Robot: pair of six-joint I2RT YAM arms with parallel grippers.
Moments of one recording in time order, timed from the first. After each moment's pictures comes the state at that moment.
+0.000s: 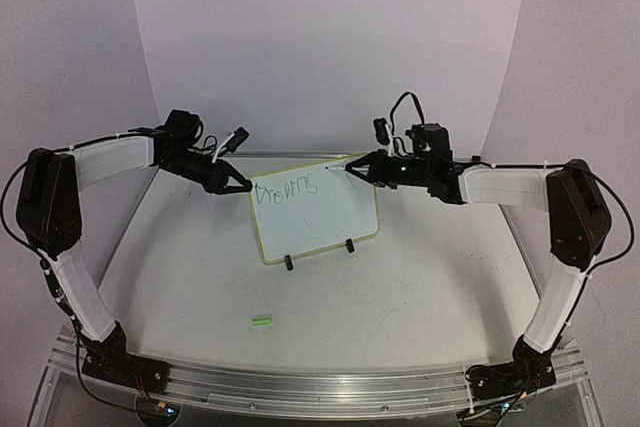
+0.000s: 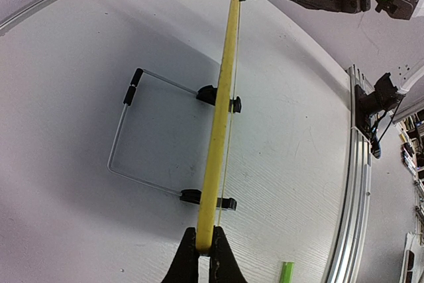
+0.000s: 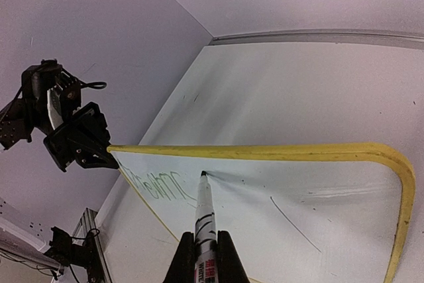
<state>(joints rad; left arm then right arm) -0.31 1.76 1.39 -0.55 0.85 0.31 0.52 1.83 1.25 0.25 -0.54 0.55</state>
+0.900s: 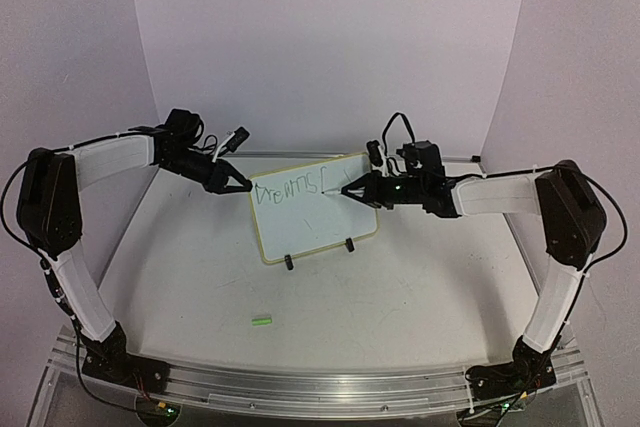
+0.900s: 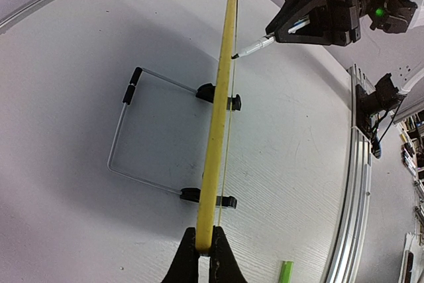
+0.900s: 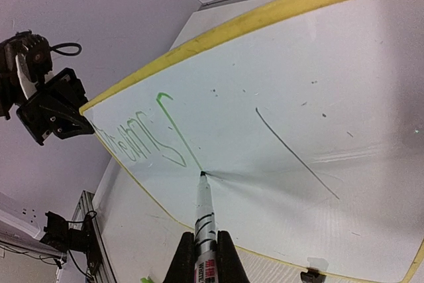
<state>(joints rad) -0.31 1.76 1.40 -0.57 0.84 0.31 0.54 1.85 1.17 0.26 -0.54 0.58</state>
